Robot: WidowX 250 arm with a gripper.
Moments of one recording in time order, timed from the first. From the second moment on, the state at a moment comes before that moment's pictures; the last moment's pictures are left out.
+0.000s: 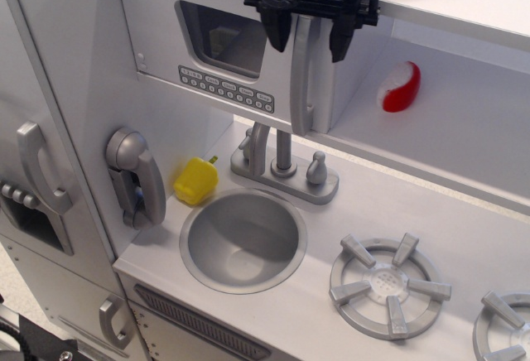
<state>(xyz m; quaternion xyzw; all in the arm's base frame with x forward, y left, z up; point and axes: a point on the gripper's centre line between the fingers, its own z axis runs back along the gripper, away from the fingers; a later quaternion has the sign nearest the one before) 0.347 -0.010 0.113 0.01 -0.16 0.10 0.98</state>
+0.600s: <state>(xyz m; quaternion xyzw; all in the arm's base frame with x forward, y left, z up) 0.329 -0.001 0.107 0.02 -0.17 0.10 0.98</state>
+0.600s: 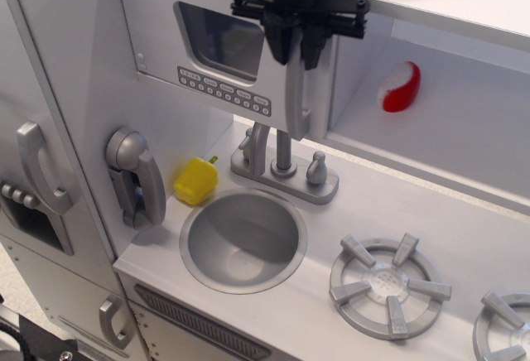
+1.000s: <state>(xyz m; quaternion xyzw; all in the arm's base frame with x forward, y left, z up) 0.278 0.014 0.127 0.01 -0.14 0.08 0.99</state>
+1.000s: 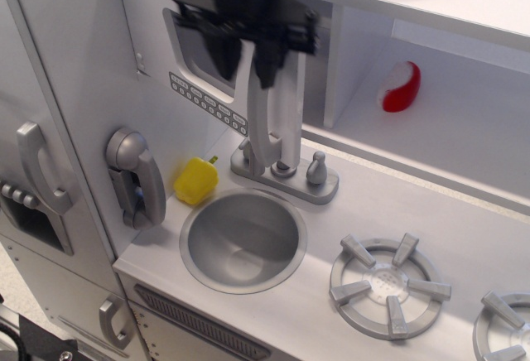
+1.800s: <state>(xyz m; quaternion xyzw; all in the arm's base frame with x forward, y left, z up) 0.260 -0.062 0.111 0.00 -0.05 0.02 1.00</state>
